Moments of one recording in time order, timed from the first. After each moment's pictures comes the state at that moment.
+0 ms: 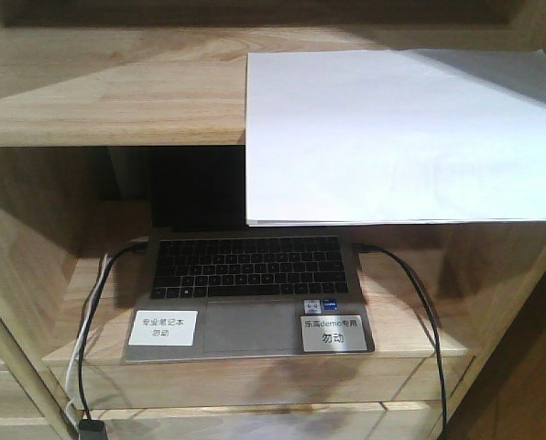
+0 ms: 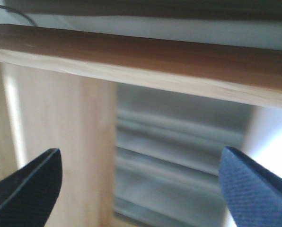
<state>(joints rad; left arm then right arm) -0.44 0.14 -0.66 -0.13 0.83 0.13 0.03 0.28 -0.46 -0.26 -0.08 1.76</state>
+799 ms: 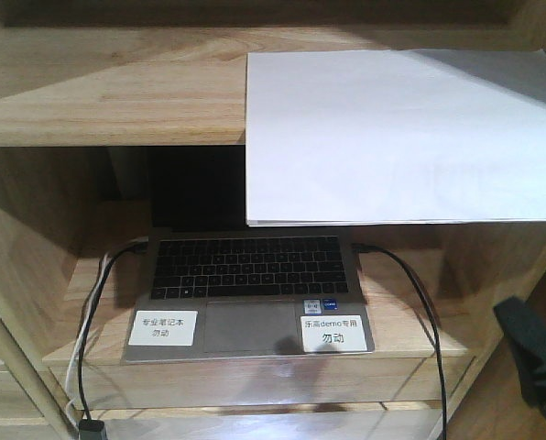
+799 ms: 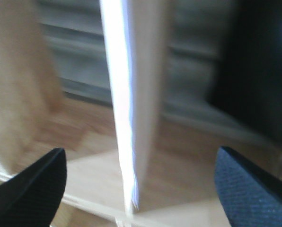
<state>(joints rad) -0.44 0.14 -0.66 -0.13 0.83 0.13 0.42 0.46 -0.02 -0.07 -0.62 1.46</state>
